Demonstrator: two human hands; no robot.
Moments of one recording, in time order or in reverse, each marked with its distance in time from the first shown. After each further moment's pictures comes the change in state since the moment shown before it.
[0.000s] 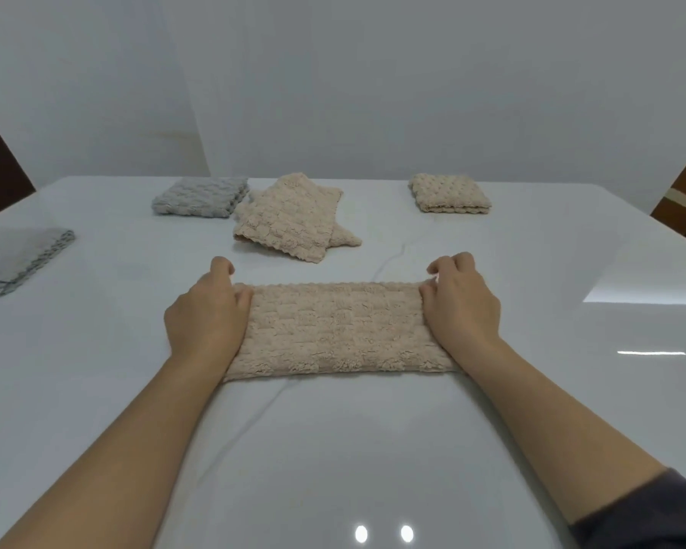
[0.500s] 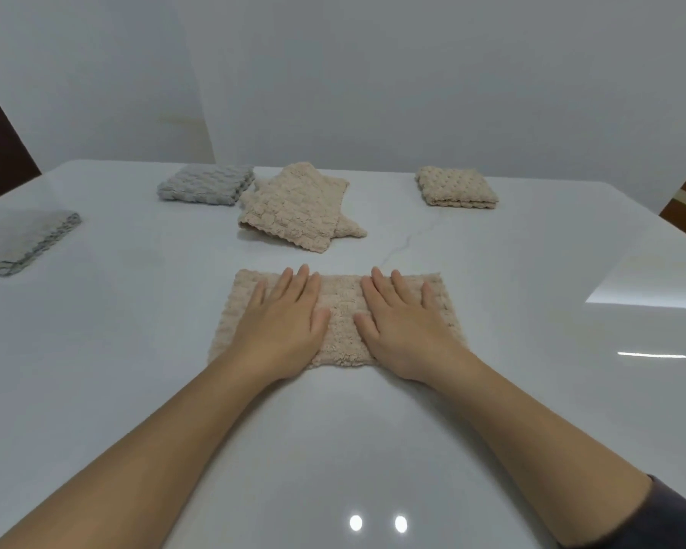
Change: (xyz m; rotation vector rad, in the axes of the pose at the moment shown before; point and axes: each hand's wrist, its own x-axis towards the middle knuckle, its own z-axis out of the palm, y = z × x) left_hand -0.030 0.042 0.011 0.047 -0.511 0.379; right_hand -0.036 -0.042 0.010 -0.086 -0.491 -0.363
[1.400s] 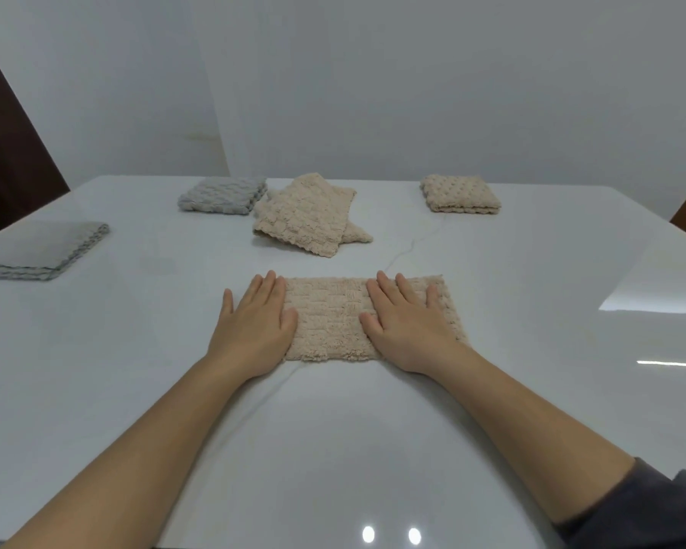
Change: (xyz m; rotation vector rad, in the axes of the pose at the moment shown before) left_hand -0.020 -0.034 -0.007 -0.033 0.012 -0.154; right_hand -0.003 -0.002 -0.004 0.013 -0.006 -0.007
